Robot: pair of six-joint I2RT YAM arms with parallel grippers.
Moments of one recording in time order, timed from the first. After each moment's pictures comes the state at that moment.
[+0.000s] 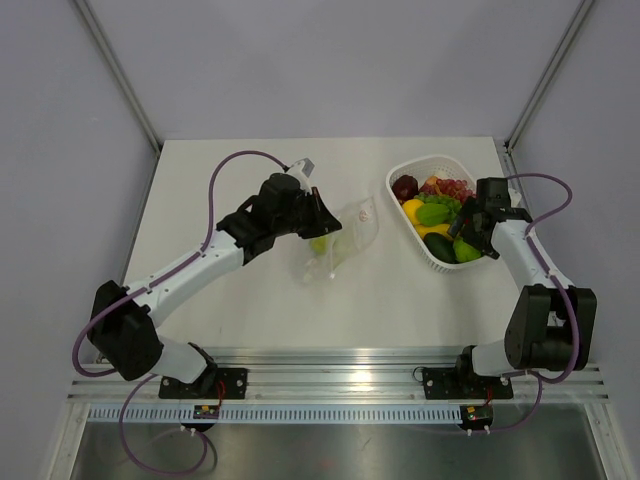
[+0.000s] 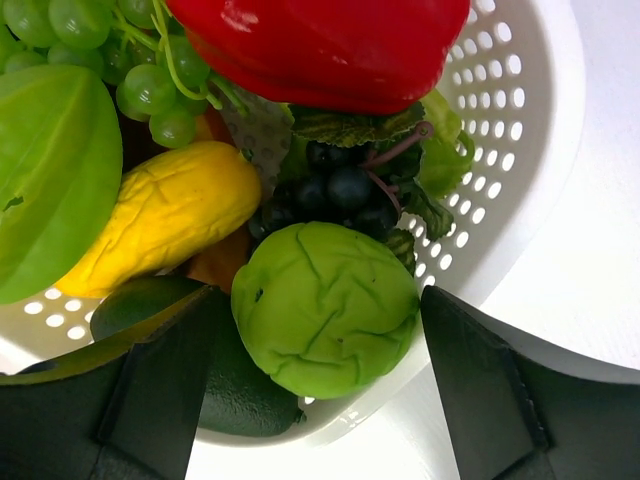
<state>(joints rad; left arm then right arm) -0.69 1.41 1.17 -0.27 0.17 -0.77 -0.07 1.42 1.02 -0.62 0.21 0.48</state>
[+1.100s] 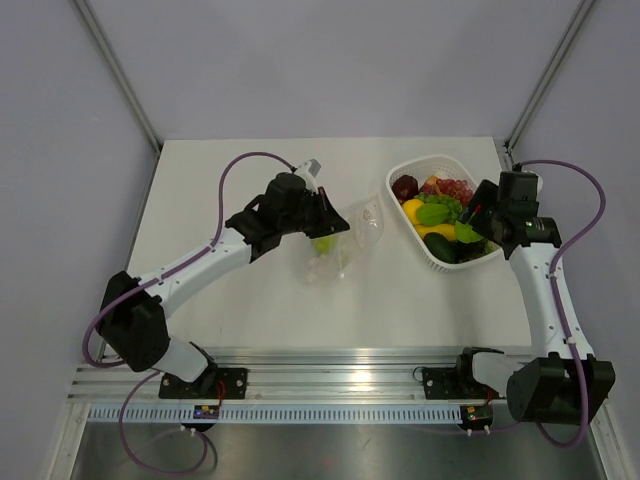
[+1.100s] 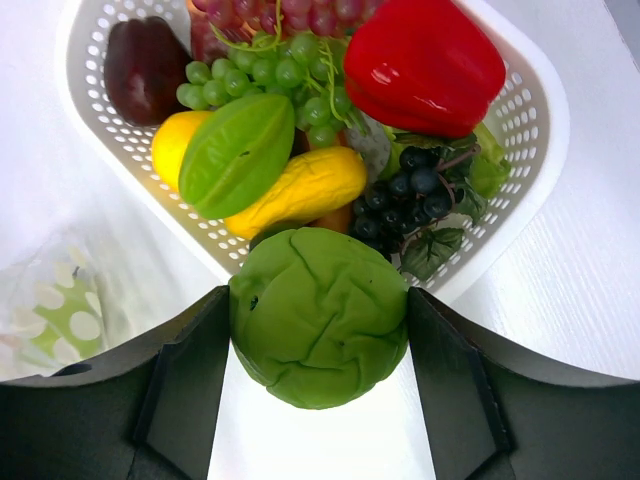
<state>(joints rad) -0.69 1.46 1.17 -0.20 0.23 -0.80 -0.07 1.15 1.10 -0.71 0.09 0.47</state>
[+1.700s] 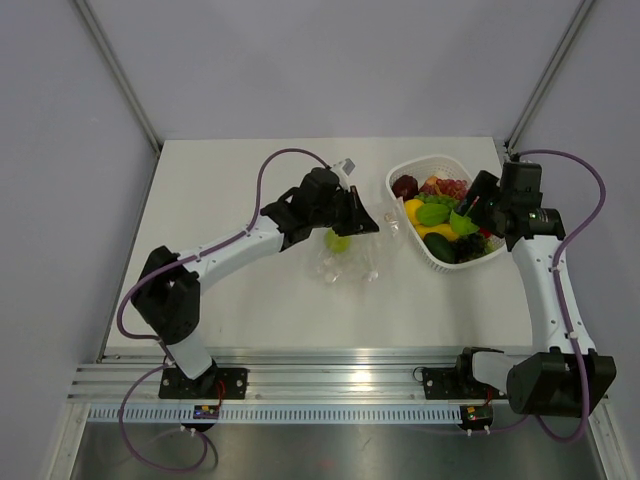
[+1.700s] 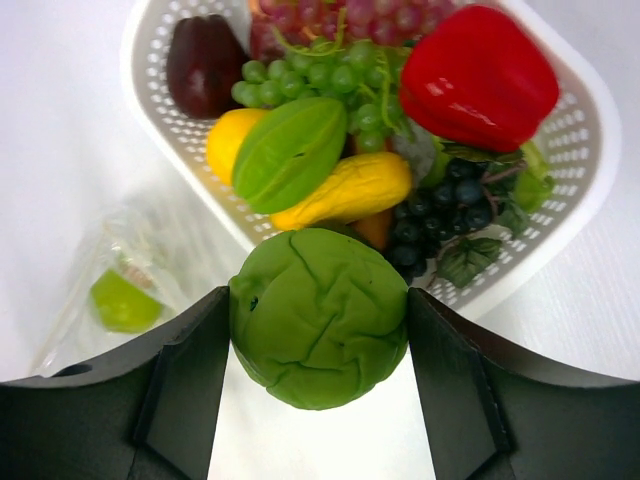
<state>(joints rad) -0.77 1.69 1.35 -0.16 0.30 -0.85 -0.07 1.19 1.19 -0.74 0.02 0.46</state>
